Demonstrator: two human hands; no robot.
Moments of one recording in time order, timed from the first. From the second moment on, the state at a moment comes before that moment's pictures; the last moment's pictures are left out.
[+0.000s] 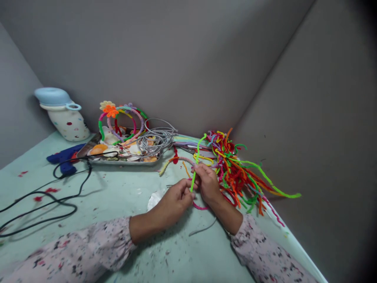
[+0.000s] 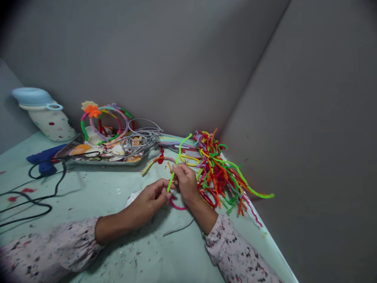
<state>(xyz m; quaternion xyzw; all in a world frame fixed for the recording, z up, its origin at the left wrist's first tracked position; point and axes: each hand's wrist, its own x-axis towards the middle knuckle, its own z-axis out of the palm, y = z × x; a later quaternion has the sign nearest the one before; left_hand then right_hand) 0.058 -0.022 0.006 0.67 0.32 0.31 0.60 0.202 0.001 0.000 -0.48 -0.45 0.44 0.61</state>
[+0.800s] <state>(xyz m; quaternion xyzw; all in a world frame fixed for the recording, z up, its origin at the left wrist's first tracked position) 0.058 -0.036 0.009 0.70 0.37 0.29 0.54 0.202 0.006 0.001 -0.42 -0.36 0.50 0.67</state>
